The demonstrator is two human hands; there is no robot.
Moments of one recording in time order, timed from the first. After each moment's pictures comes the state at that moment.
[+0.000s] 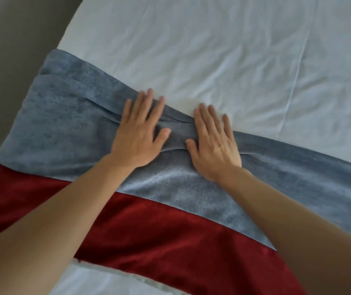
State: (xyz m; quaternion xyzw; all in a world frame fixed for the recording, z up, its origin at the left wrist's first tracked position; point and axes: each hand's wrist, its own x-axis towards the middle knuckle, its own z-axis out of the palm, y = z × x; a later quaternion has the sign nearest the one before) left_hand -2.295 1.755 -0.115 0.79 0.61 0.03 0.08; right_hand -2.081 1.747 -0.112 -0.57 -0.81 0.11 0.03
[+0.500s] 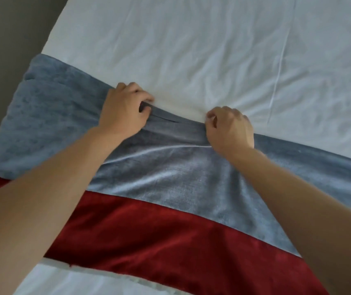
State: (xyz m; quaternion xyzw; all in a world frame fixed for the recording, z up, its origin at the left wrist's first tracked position) left_hand -2.296 1.811 -0.080 0.78 0.61 0.10 0.11; right_hand -2.041 1.779 -0.085 -0.70 -0.68 0.17 0.12
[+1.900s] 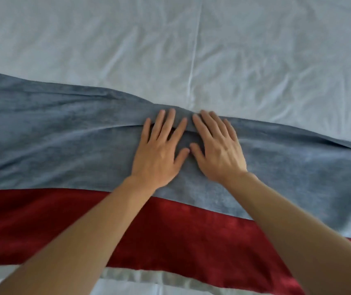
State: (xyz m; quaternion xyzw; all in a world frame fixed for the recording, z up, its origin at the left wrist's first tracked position) left_hand -2.072 1.690 -0.118 0.85 0.52 0.03 0.10; right_hand -1.882 1.672 -0.096 -0.66 -0.74 0.11 0.05
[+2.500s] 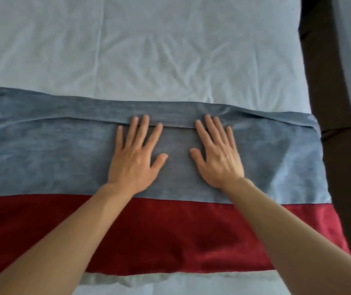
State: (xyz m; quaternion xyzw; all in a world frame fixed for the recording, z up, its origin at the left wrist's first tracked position) left_hand -1.933 1.632 -0.130 0.87 0.49 0.00 0.09; right_hand -1.703 1.575 -0.119 -0.72 -0.68 0.10 0.04
